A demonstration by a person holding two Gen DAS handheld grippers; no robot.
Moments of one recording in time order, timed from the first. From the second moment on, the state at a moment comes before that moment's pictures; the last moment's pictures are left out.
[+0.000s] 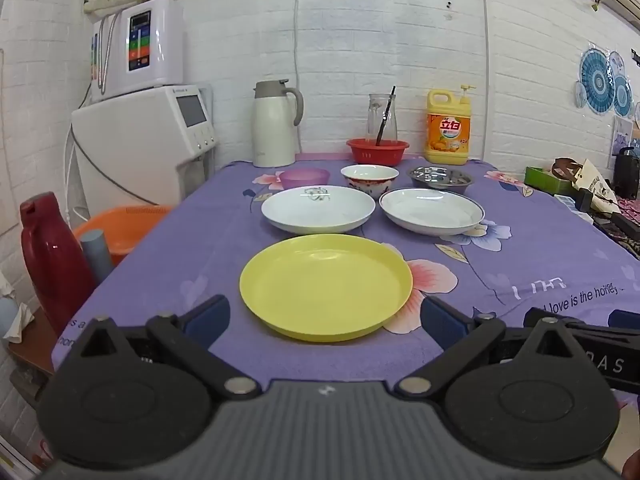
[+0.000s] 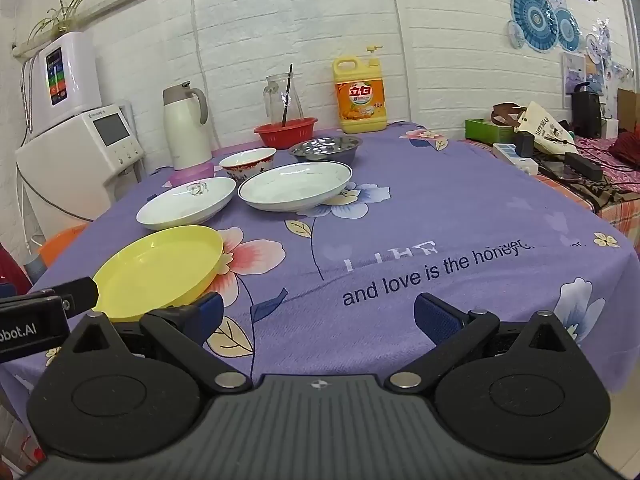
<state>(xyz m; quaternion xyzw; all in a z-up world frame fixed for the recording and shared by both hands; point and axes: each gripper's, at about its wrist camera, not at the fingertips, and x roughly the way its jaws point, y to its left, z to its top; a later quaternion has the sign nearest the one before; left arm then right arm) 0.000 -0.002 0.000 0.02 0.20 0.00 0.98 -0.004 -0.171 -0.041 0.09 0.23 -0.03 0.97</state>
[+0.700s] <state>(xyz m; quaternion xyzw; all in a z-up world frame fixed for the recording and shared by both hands) 0.005 0.014 -0.003 -0.01 0.22 -0.01 0.98 -0.004 -0.165 -0.042 0.08 0.23 -0.02 0.97</state>
